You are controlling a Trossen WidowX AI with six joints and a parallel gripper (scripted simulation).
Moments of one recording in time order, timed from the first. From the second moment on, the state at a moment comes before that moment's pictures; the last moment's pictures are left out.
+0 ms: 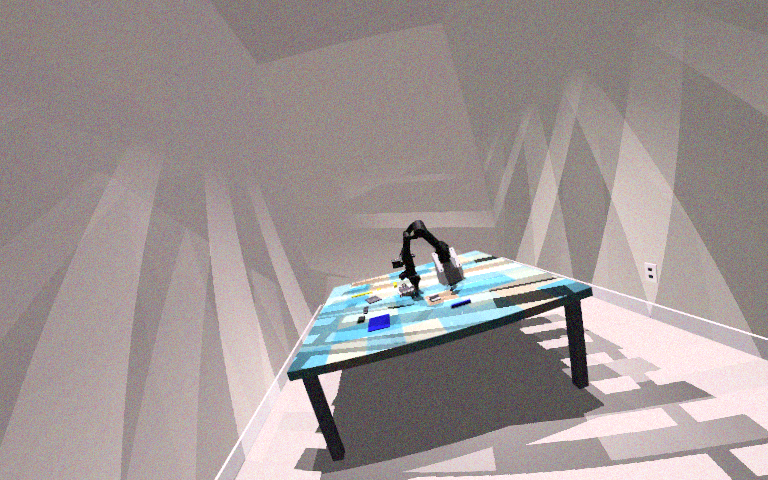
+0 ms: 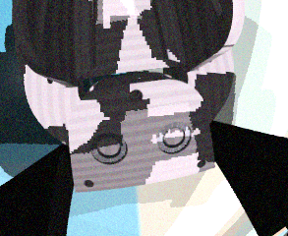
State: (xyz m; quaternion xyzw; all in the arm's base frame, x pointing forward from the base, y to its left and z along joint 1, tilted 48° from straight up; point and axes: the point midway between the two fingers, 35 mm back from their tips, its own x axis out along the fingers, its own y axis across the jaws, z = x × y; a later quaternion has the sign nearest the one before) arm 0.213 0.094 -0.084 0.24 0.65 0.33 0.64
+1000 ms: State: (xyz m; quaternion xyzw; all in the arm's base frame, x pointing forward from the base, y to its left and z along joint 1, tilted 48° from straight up) arm 0.213 0.094 -0.084 0.24 0.65 0.33 0.64
